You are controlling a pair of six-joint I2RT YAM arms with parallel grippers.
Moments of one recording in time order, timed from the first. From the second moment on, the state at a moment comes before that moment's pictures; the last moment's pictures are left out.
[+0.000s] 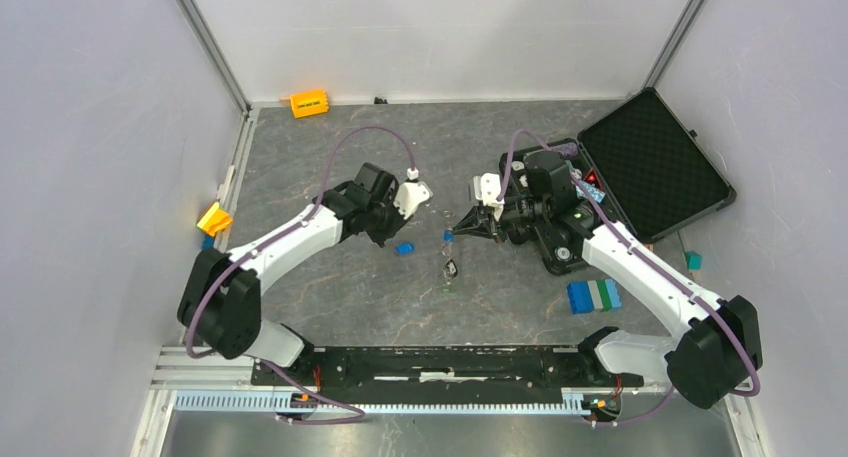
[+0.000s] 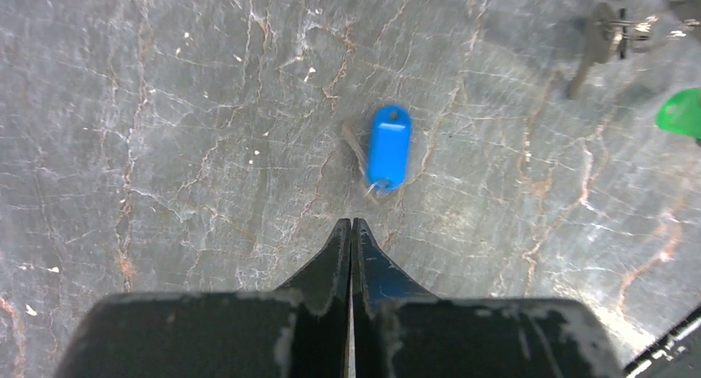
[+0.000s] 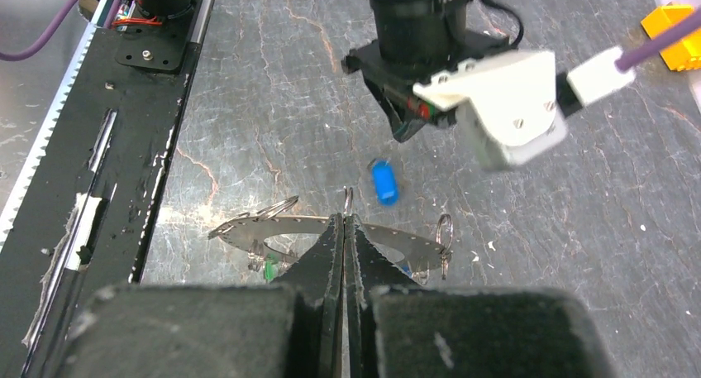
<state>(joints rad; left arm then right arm) -0.58 1.49 1.00 -0.52 0.12 0.39 0.54 1.22 0.95 -0.25 -0.96 -0.61</state>
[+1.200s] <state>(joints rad) -0.62 1.61 0.97 -0.51 0.09 0.28 0.53 1.20 0.92 -0.21 -0.96 -0.61</state>
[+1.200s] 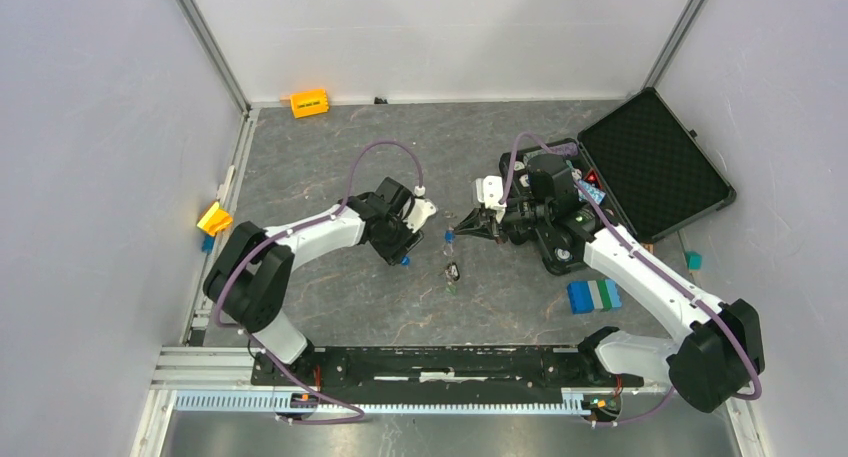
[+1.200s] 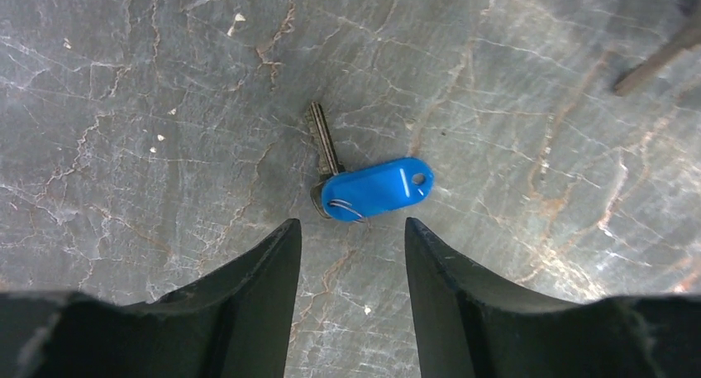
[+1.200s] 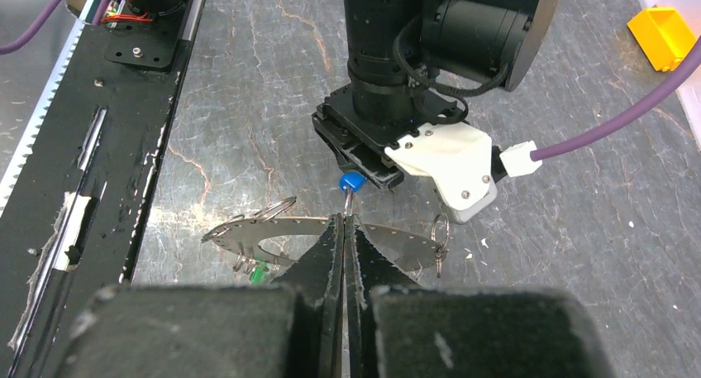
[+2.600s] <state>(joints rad) -0.49 1.64 0.97 -0.48 0.18 0.25 0.53 1.20 0.90 -0.21 -0.96 -0.61</state>
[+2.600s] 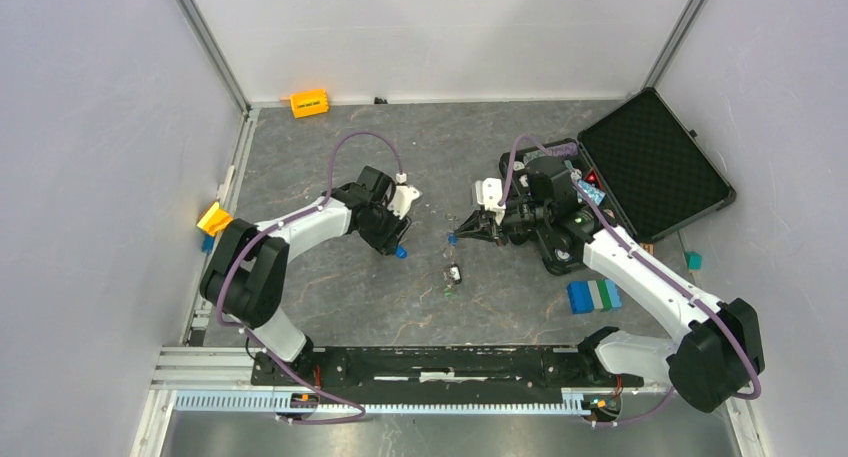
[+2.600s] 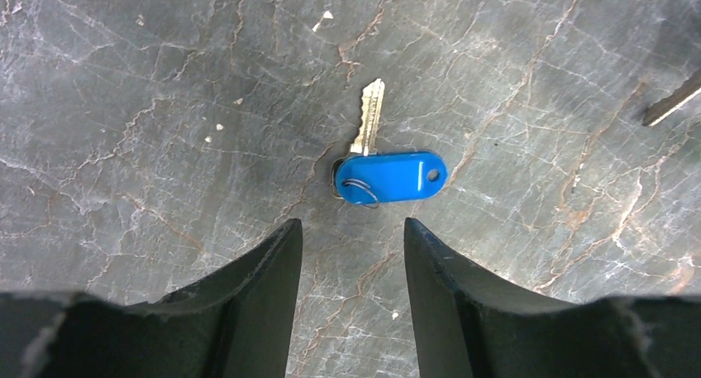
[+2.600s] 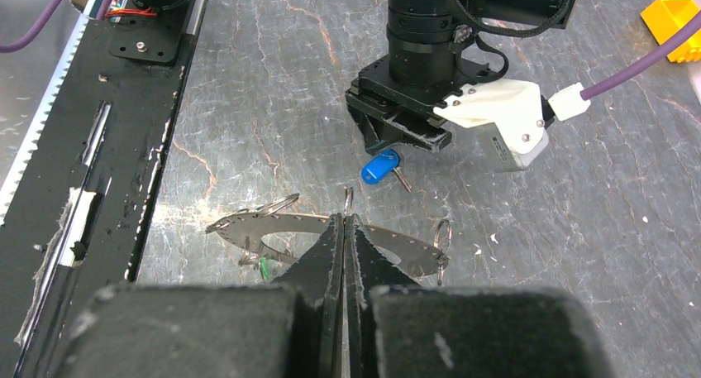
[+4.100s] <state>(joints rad) -0.51 1.68 0.98 -0.41 0.13 0.25 0.53 1.21 0.89 -0.21 -0.96 -0.62</state>
